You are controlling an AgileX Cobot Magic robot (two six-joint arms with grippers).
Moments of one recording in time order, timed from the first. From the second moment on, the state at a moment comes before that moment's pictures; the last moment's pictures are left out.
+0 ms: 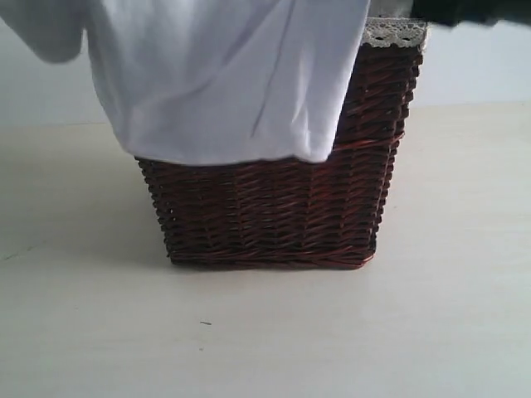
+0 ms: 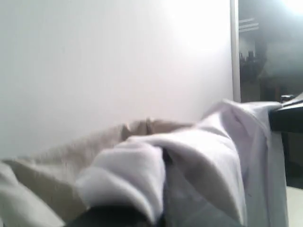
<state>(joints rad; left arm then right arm) -0.12 1.08 -0.78 1.07 -0.86 -0.98 0.30 1.09 -0.84 -1.22 -0.60 1.17</state>
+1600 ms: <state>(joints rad) -0.12 0.91 -1.83 1.64 -0.46 -1.68 0.30 1.11 -2.04 -1.74 -0.60 1.98</state>
